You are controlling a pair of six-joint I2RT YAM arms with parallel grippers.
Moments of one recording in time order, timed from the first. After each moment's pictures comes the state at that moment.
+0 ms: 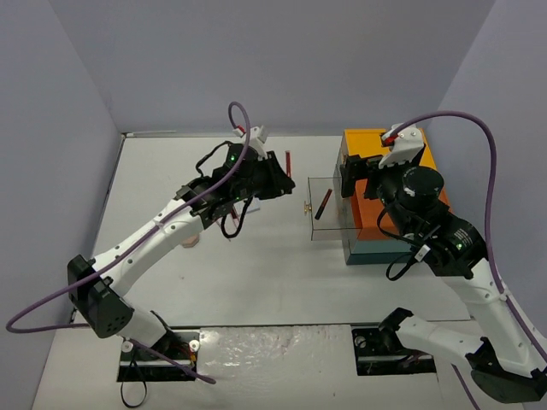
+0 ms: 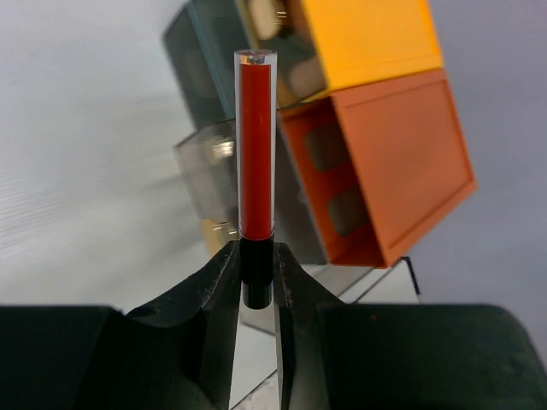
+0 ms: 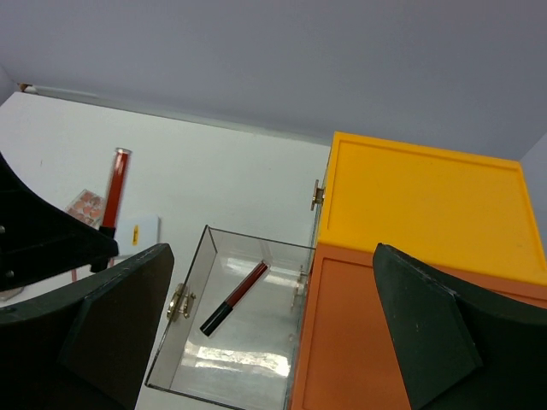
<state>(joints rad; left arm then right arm) -0.75 1.46 1.47 -0.44 0.02 -0.74 0.65 0.95 1.34 -0.53 0.42 0.04</state>
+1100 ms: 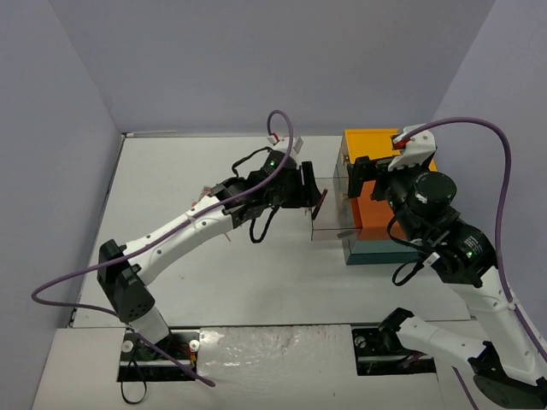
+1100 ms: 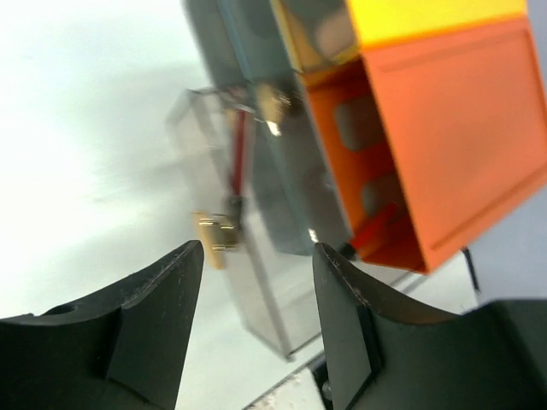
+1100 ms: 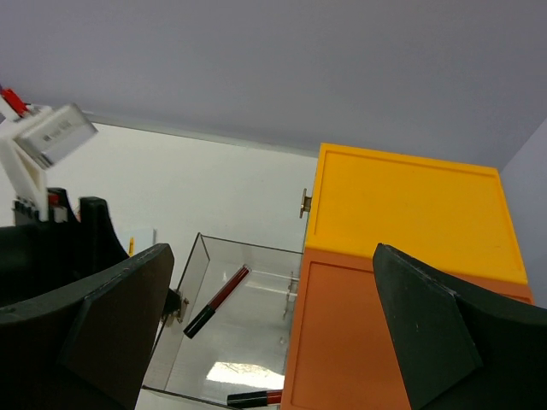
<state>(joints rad) -0.89 1.64 1.65 -0.55 -0.10 -0.71 0.65 0.91 1.35 -0.53 0.44 0.02</state>
